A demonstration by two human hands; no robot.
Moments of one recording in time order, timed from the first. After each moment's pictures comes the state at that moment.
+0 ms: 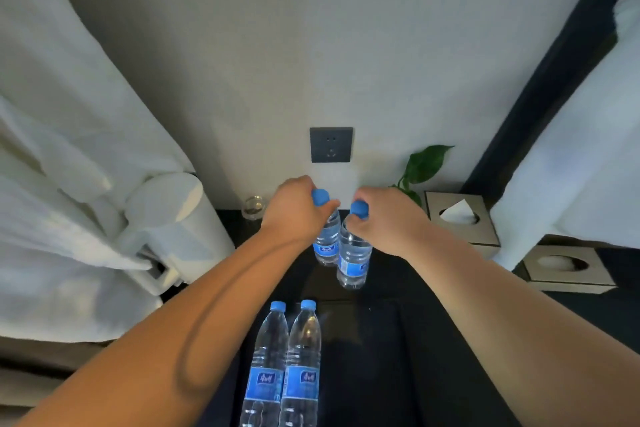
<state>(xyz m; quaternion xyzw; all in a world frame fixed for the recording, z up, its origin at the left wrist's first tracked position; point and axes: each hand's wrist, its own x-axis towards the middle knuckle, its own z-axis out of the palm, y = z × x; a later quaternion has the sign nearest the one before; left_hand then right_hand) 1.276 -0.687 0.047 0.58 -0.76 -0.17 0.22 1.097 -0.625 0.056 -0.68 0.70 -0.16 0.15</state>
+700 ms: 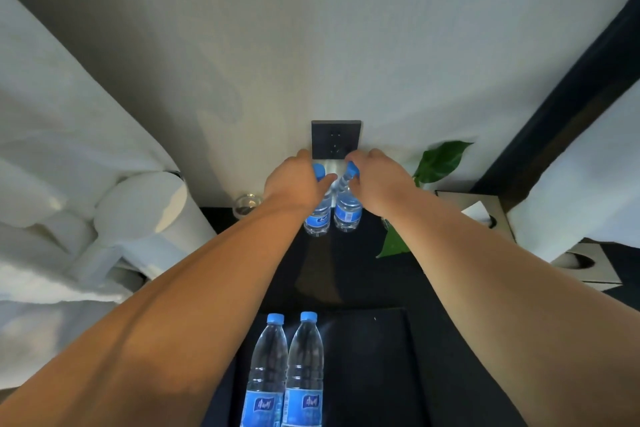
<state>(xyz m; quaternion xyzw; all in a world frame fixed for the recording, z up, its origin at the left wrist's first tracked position) 1.259 -0.790 -0.010 0.59 -0.78 -0.12 0.18 1.086 -0.730 0.019 -0.68 0.72 -0.12 0.10</state>
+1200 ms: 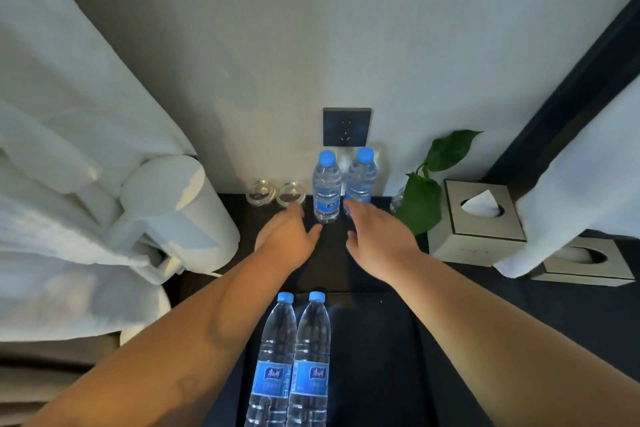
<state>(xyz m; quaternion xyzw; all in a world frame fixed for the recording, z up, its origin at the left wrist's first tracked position) 1.322 -0.700 -0.058 0.61 -0.77 -0.18 0.09 1.129 -0.631 -0.031 -0.72 0.68 -0.12 0.11</state>
